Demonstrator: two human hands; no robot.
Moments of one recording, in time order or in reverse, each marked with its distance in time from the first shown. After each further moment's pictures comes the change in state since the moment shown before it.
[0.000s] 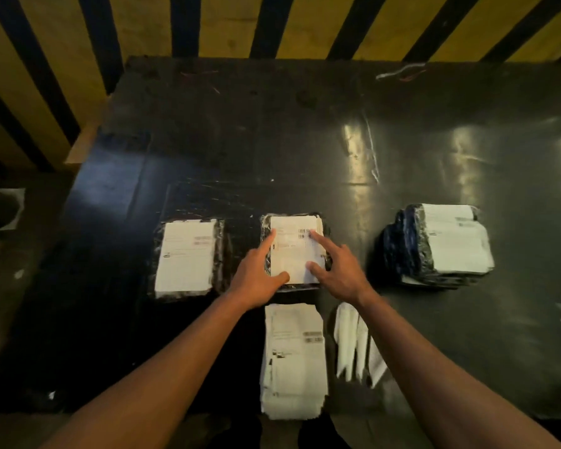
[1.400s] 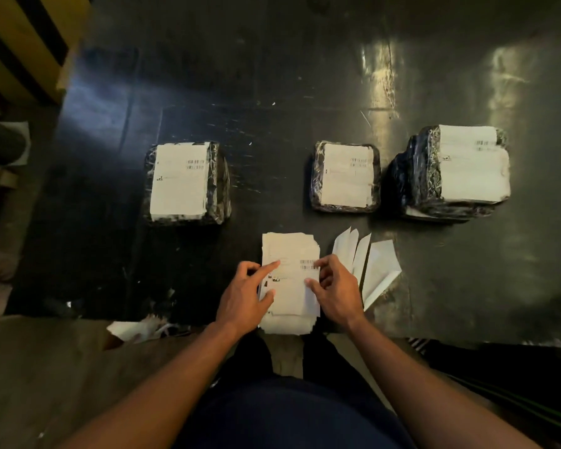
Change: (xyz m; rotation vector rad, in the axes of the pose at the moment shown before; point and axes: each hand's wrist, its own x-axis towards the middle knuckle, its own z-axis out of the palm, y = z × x) left_hand -0.117 -0.105 0.100 0.220 -0.012 -0.016; right_hand -0.122 0.080 0.092 0.227 -0.013 0.176
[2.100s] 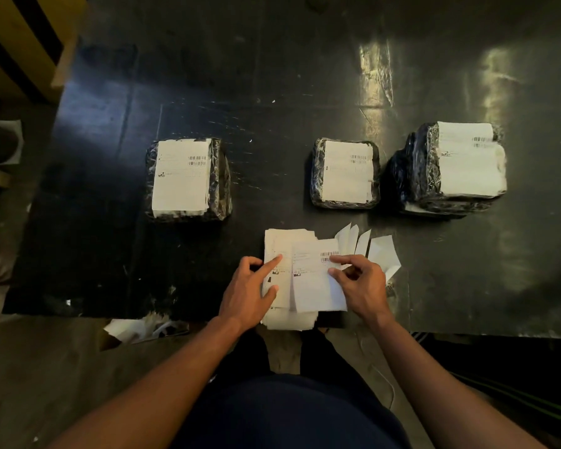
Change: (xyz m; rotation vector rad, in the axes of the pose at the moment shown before) left_hand 0.000 0.002 0.001 0.043 -0.002 -0.005; right_hand -0.005 0.010 -0.029 0.181 0.191 -0.008
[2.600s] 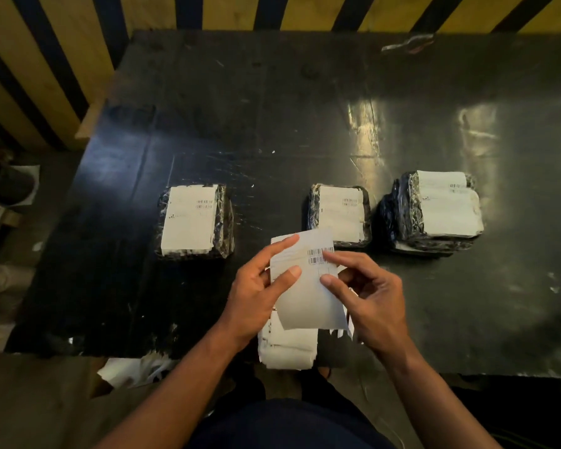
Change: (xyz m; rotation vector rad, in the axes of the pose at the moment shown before) left_hand -0.038 0.107 -0.115 -1.079 0.023 0.193; right_hand -0.049 -0.120 -0.051 0.361 -0.048 -0.410
